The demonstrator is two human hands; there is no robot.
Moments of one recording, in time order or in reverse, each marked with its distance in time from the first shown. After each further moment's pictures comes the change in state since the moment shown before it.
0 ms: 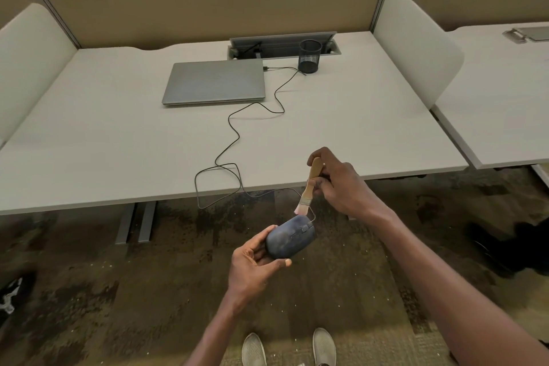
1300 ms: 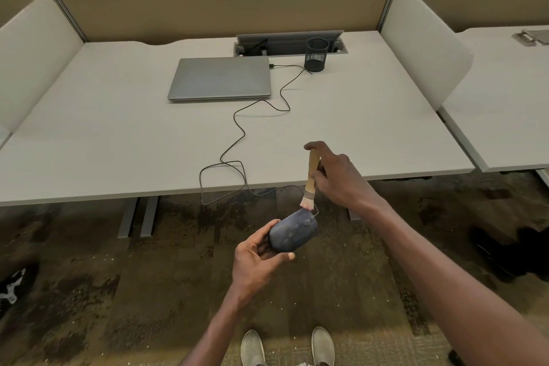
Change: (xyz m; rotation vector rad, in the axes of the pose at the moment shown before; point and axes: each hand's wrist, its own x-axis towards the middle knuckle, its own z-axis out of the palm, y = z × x) left_hand 0.003 0.003 -0.001 0.010 0.026 0.031; right_hand 0.018 -0.014 0.009 -0.179 0.009 0.012
